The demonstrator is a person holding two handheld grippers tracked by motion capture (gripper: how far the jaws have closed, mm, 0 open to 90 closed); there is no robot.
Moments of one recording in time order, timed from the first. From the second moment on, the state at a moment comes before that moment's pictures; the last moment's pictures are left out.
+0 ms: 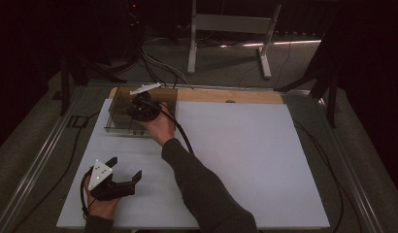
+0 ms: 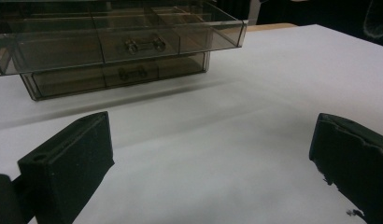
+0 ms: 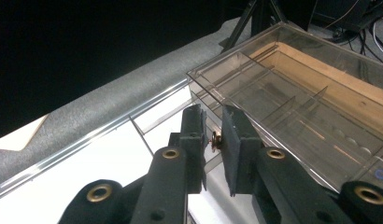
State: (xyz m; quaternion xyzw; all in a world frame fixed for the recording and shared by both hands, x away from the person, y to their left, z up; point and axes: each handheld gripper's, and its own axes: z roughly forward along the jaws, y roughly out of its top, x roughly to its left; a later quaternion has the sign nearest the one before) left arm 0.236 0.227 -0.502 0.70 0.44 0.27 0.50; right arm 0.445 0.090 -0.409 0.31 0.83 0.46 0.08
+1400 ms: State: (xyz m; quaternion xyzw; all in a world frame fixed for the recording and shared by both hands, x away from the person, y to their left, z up) left arm 0.235 0.228 -0.502 0.69 0.44 0.27 0.50; right arm 0.446 0.119 -0.434 0.32 0.84 0.44 0.05
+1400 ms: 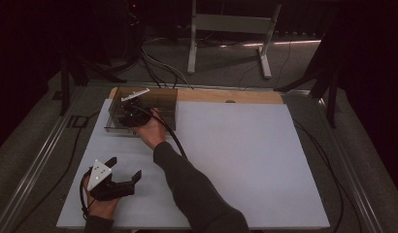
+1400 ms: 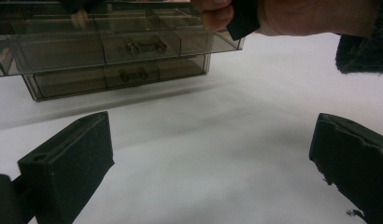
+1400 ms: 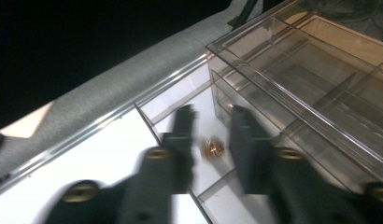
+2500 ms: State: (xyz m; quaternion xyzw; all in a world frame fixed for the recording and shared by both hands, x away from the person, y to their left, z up) left arm 0.237 0.230 -0.505 0.69 0.45 0.27 0.49; right arm 0.431 0.030 -0.407 0.35 0.83 0.42 0.14
